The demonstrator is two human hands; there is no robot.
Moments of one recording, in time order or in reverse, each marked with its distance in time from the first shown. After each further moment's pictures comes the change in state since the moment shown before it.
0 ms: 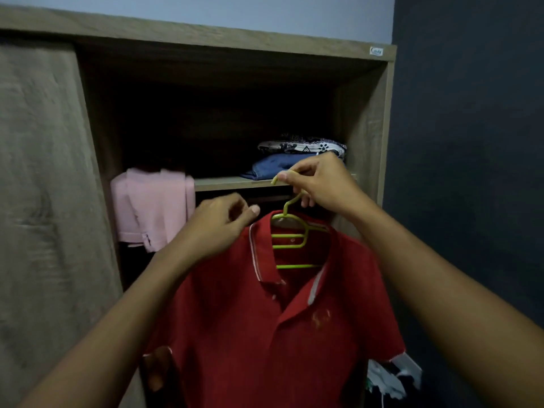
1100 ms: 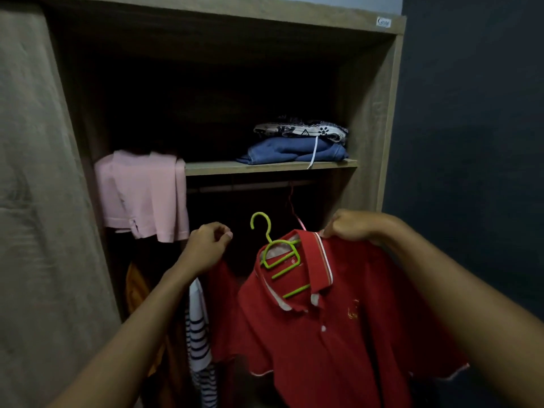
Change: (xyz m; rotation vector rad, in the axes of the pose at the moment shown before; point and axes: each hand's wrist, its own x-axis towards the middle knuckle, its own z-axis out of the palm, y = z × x) left_hand -0.010 -0.096 0.100 -0.108 -0.049 -0.370; right_hand -0.038 0.093 -0.026 -0.373 -0.559 0.593
